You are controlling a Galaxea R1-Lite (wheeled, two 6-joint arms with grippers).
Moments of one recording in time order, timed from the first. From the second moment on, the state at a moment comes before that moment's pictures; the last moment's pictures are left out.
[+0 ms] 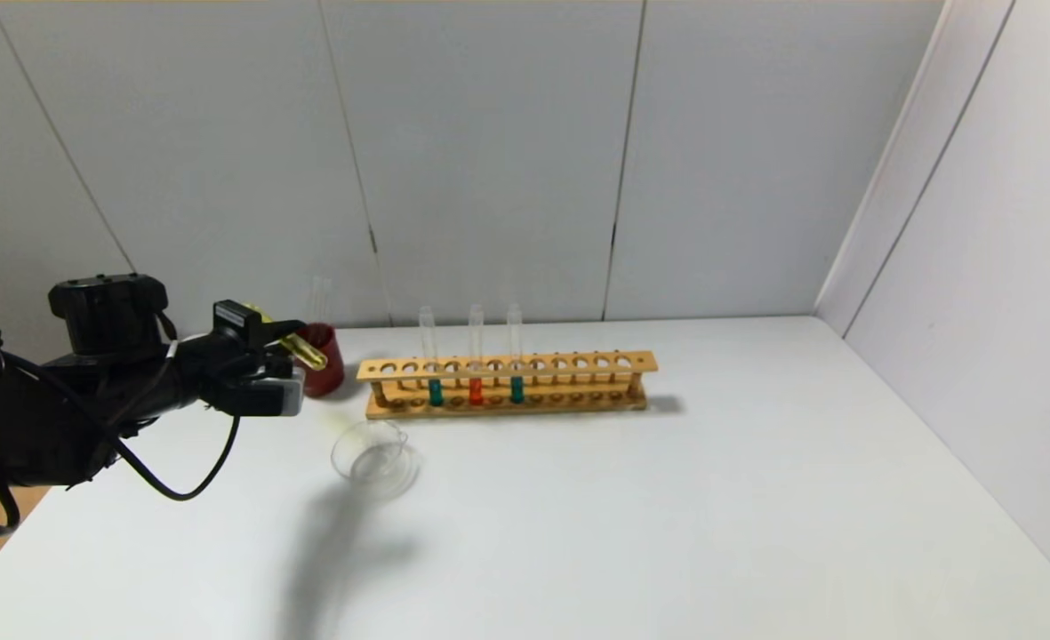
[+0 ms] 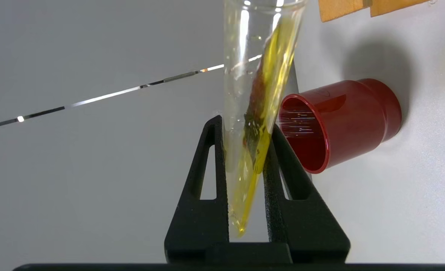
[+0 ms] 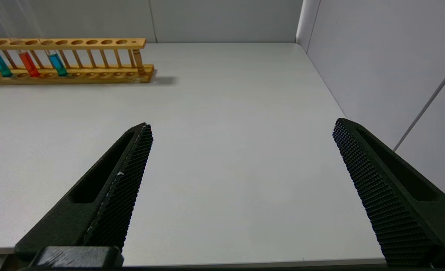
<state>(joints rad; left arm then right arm) 0.08 1.93 -0.77 -0.90 -0.49 1.81 0.00 0.00 0.00 -0.01 0.00 0.00</state>
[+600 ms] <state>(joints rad) 0.04 1.94 -0.77 -0.91 -0.48 1.81 0.00 0.00 0.00 -0.01 0.00 0.00</state>
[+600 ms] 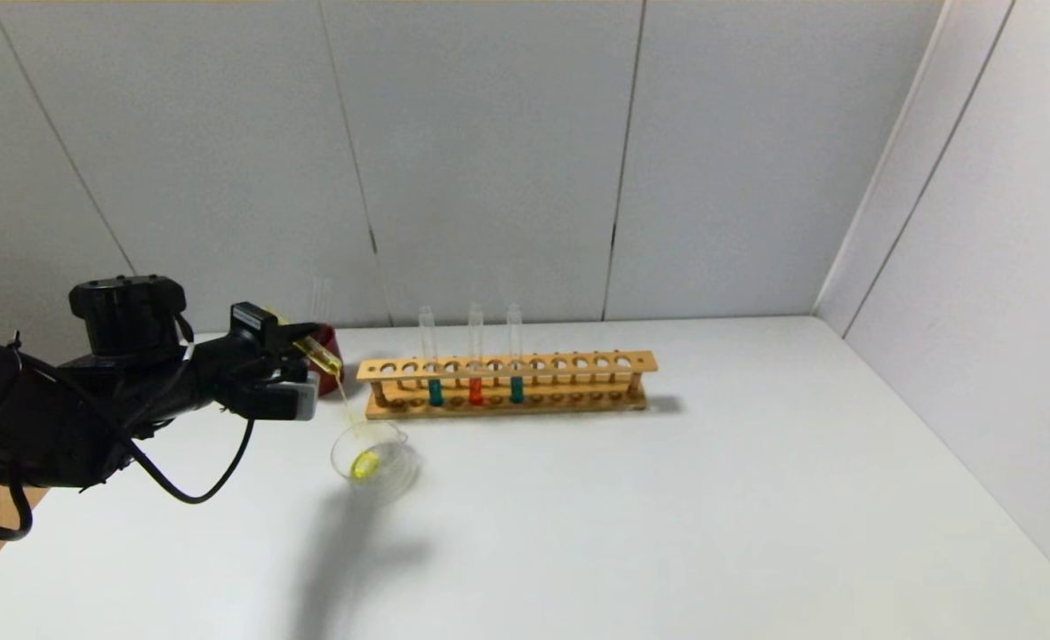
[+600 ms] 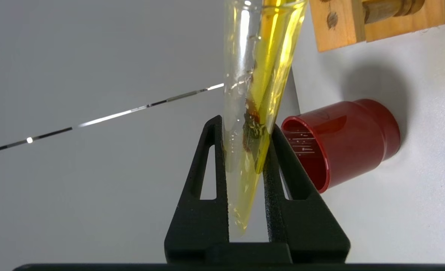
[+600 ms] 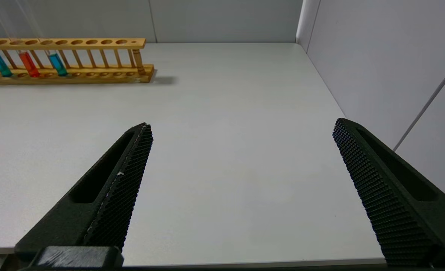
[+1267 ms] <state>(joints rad) 0.02 1.95 -0.78 -0.91 -0.48 1.83 0.00 0.00 0.00 -0.01 0.00 0.00</state>
